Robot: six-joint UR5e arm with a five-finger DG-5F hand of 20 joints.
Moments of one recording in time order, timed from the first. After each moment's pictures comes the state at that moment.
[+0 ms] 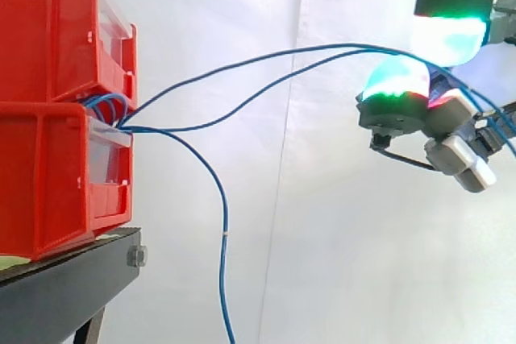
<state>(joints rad) 0.03 -2.16 -1.01 -3.46 -1.53 -0.02</state>
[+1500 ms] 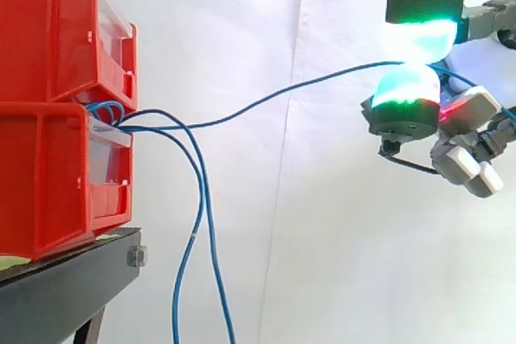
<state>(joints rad) 0.01 -2.16 -1.01 -3.47 -1.56 -0.05</state>
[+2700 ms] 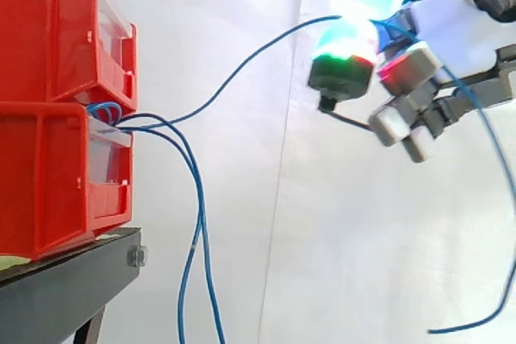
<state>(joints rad) 0.09 -2.19 -0.95 -3.40 -1.38 -0.11</state>
